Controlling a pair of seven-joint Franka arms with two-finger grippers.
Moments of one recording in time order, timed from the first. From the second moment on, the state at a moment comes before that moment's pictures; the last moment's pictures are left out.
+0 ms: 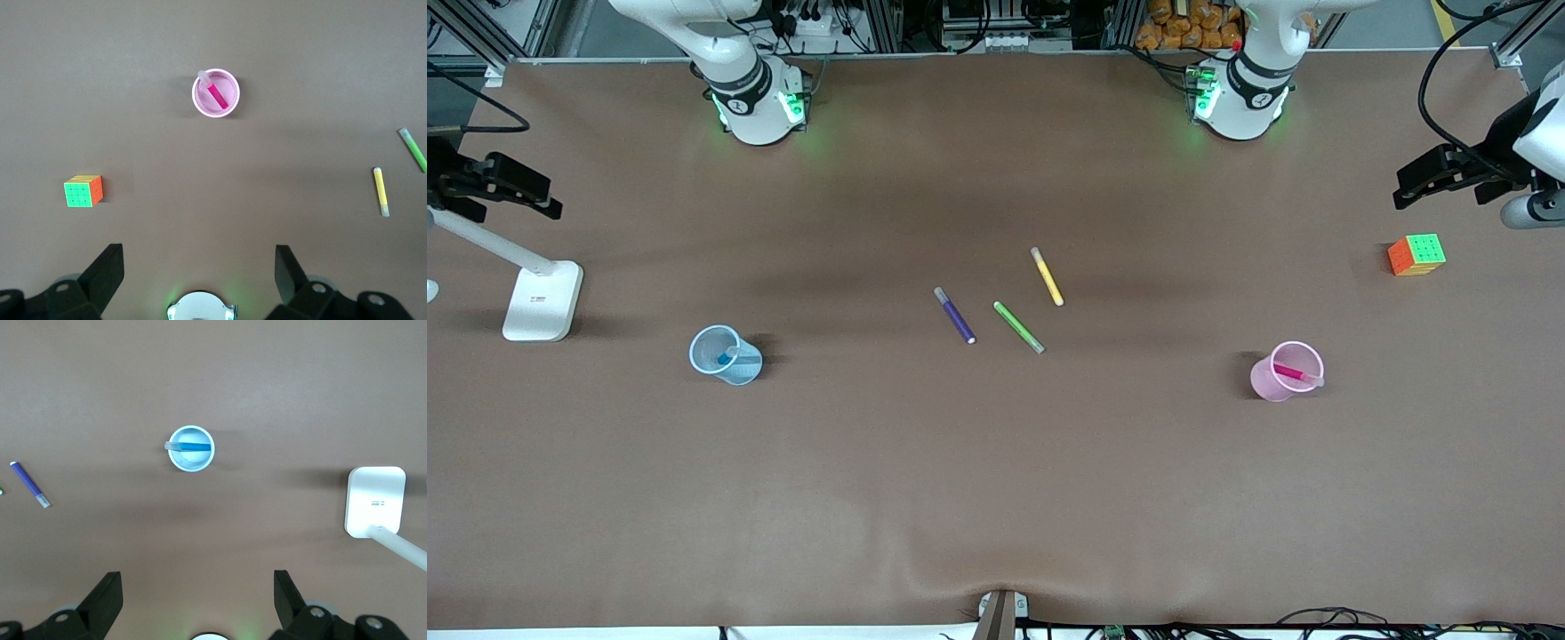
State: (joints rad) left arm 0.01 -0.04 -0.07 -1.56 0.02 1.44 -0.11; right arm -0.01 -0.06 -0.08 -1.61 0.04 1.47 -0.08
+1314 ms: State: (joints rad) left arm 0.01 -0.04 -0.07 -1.55 0.02 1.44 -0.10; right arm -0.01 -0.06 -0.09 -1.56 0.04 1.41 -0.01
